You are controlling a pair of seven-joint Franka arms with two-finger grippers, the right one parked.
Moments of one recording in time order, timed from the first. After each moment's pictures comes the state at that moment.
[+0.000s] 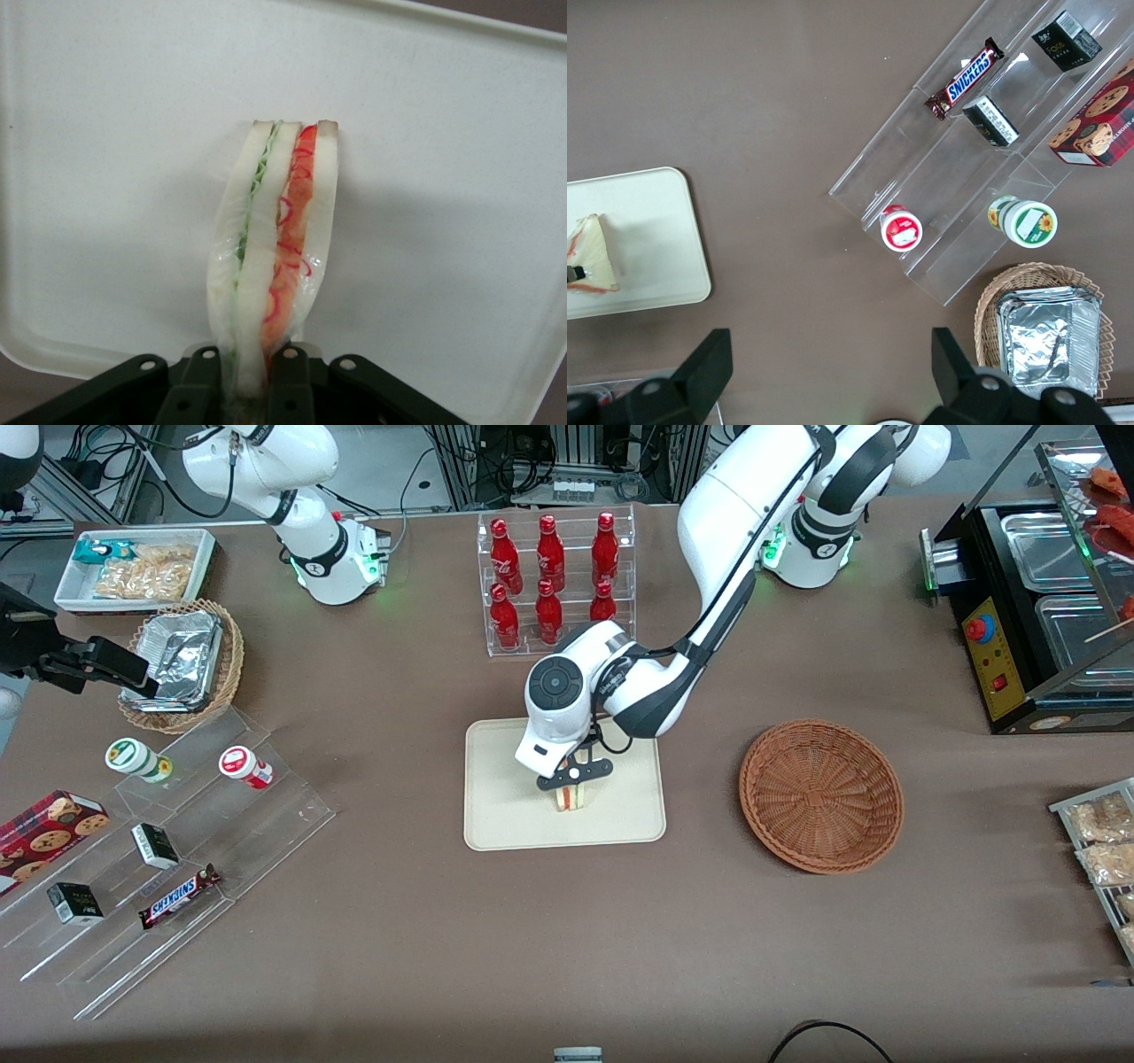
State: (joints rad) arm -0.70 0.79 -0.16 -1.37 0.02 2.08 -1.07
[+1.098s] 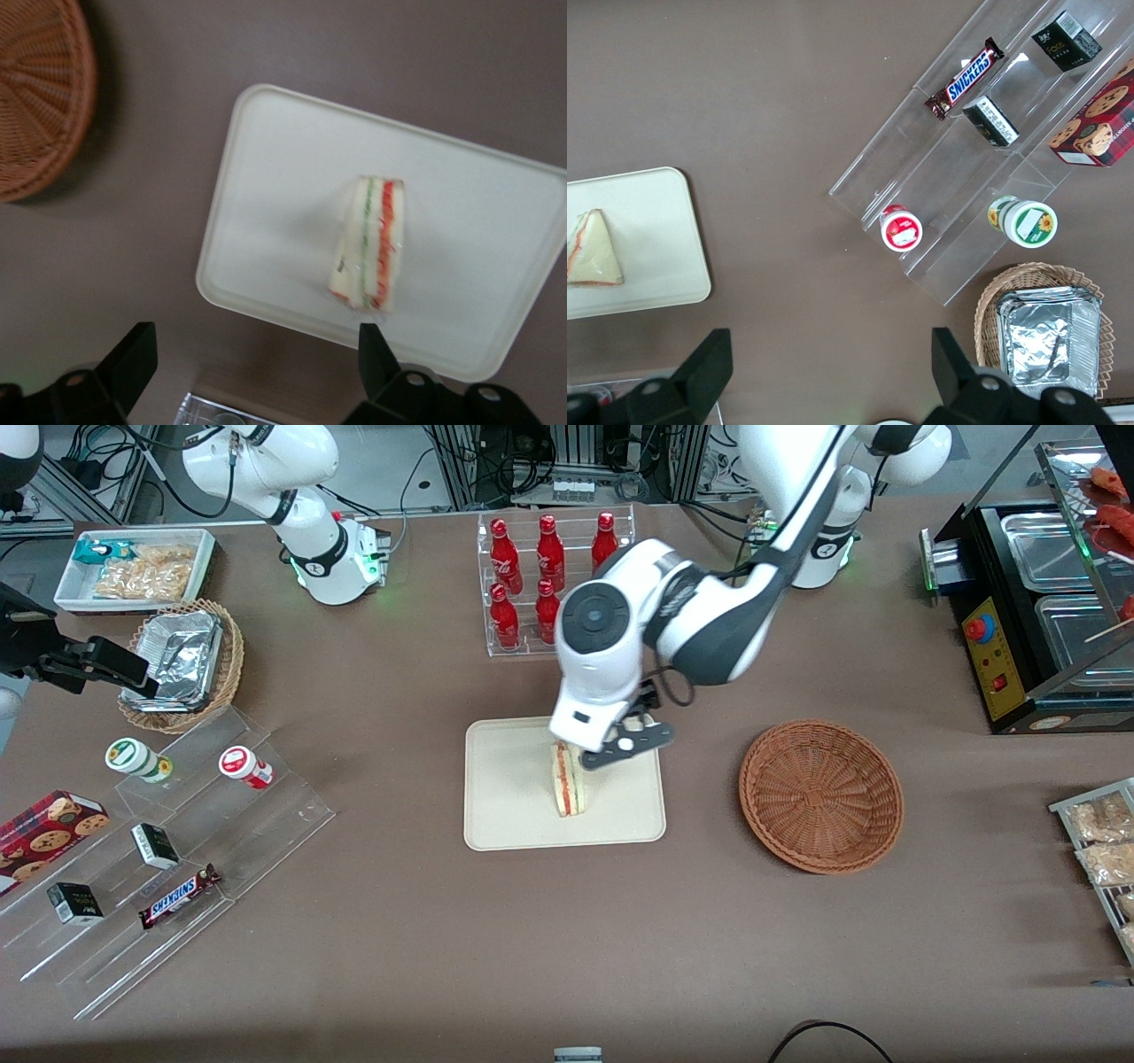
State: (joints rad) arm -0.67 0.52 -0.04 -1.31 0.02 1.70 -1.06
